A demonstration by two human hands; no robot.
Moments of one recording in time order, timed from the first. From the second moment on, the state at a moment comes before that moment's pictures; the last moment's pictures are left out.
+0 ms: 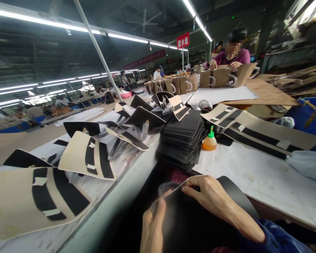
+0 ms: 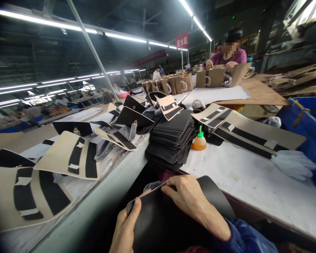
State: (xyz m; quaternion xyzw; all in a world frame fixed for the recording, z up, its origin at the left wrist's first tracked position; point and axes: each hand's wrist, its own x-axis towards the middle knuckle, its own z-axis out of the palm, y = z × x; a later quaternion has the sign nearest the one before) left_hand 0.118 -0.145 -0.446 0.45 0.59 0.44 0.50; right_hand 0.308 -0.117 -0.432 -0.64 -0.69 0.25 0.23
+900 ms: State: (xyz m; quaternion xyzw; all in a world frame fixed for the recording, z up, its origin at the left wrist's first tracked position) left_hand 0.111 -0.132 -0.461 0.47 0.54 0.43 0.55; right_hand 0.314 -0.110 -0.449 -0.57 -0.78 0.14 0.21
